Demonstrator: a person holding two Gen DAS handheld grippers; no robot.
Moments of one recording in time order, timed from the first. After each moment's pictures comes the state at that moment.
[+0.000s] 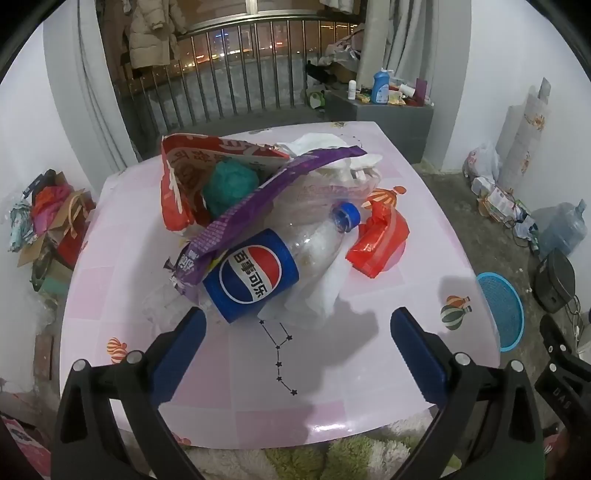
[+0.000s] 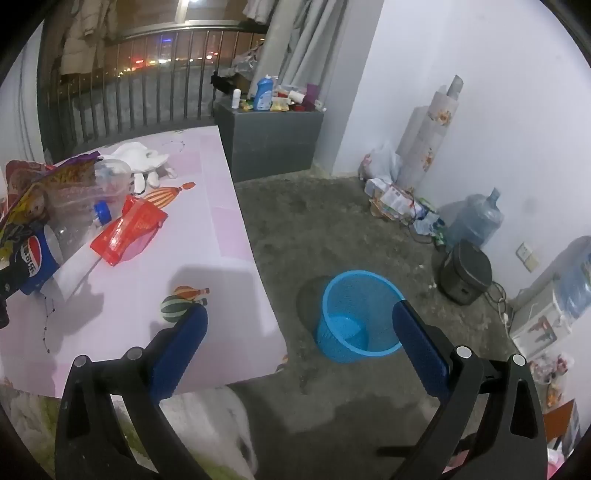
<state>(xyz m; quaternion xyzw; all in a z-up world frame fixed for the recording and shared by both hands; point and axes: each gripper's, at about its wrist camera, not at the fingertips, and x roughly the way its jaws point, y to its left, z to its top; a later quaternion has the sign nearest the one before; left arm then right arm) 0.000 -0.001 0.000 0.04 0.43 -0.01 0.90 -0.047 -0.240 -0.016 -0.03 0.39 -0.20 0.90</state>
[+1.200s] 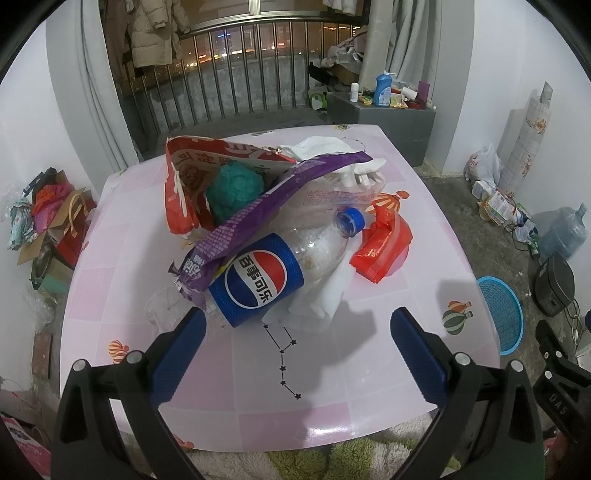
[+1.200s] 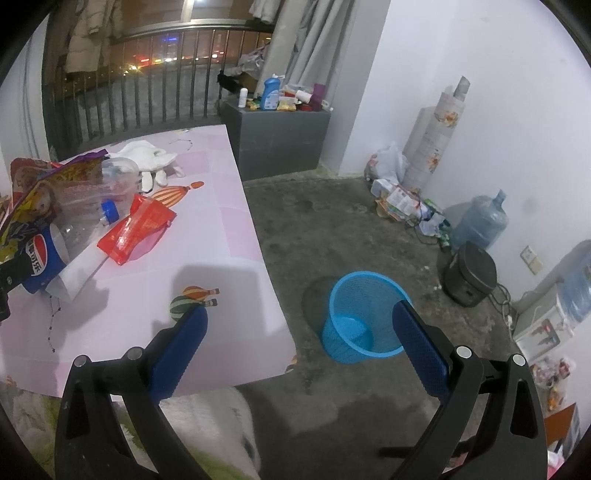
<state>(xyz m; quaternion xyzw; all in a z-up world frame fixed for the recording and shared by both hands) 0.003 0.004 -0.002 0.03 0.43 -0.01 0.90 -0.042 -0.235 -0.016 -0.02 0.40 -0.19 0.90</state>
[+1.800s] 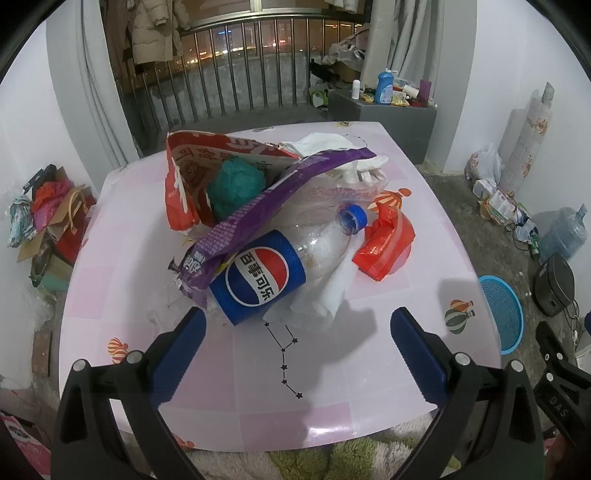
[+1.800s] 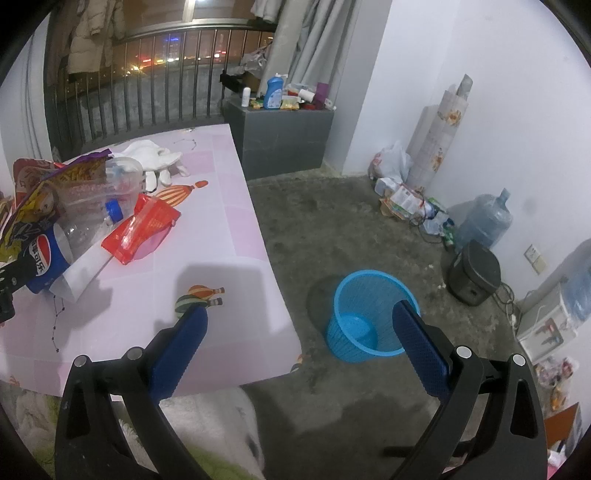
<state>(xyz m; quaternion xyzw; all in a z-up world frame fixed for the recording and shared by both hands) 0.005 0.005 0.003 0.03 0.44 -0.01 0.90 -0.043 -0.233 -0.016 -0.02 0.40 -0.19 0.90</state>
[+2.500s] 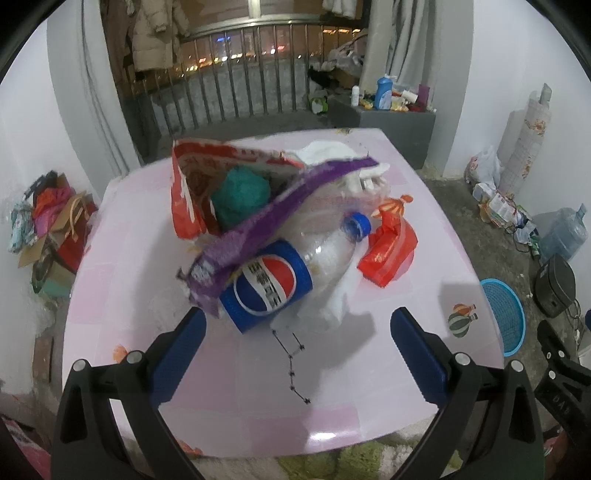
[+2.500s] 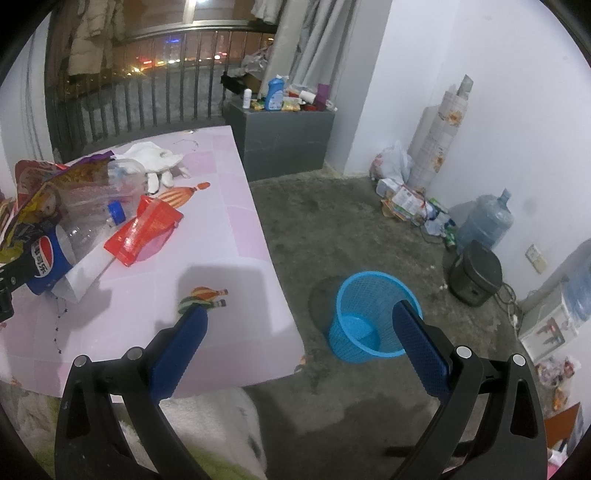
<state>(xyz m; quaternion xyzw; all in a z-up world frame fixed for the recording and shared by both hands) 0.007 0.013 0.006 0.03 0.42 -0.02 0.91 -0.041 -0.228 -0.011 -0.03 0.39 -0.17 0.91</state>
